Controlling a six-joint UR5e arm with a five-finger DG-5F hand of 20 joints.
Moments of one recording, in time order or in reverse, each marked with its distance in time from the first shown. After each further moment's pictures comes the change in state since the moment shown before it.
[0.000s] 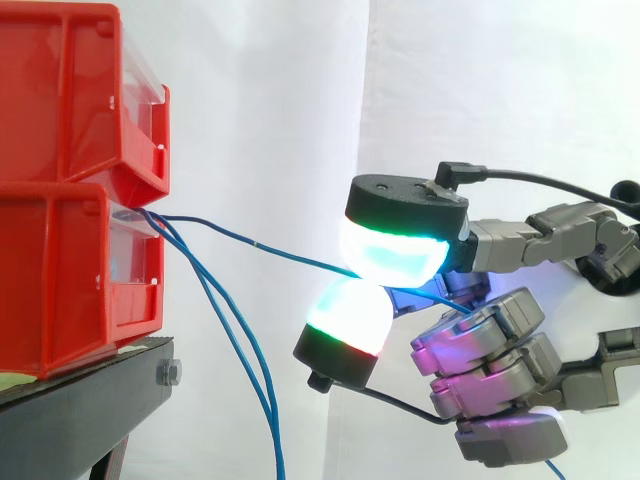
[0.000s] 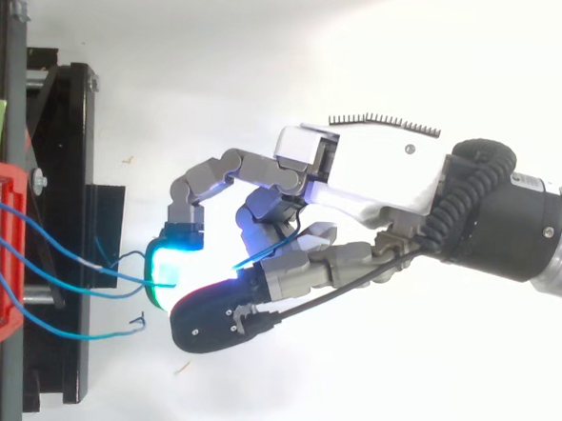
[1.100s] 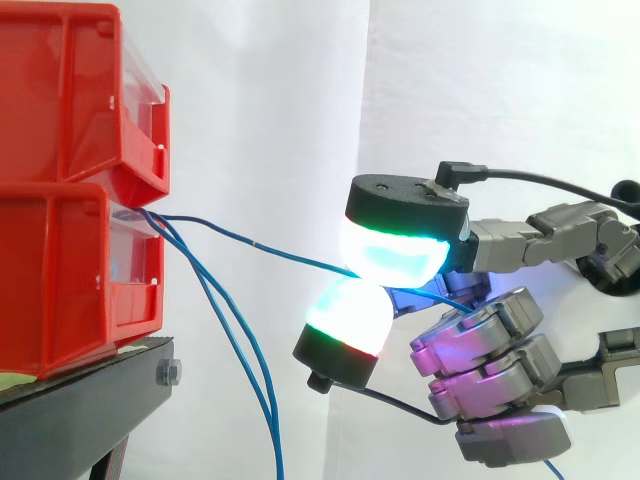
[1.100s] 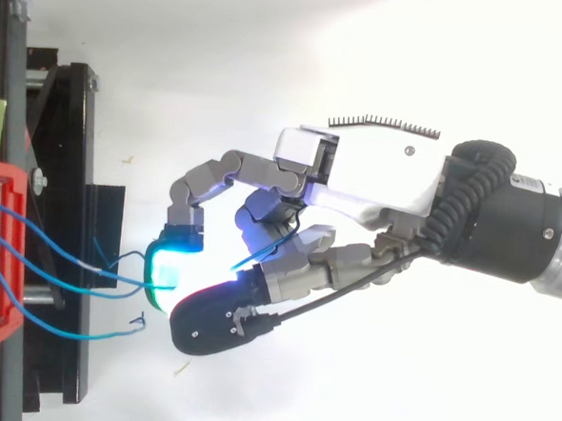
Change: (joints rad) arm 0.001 0.000 0.000 0.000 0.000 0.000
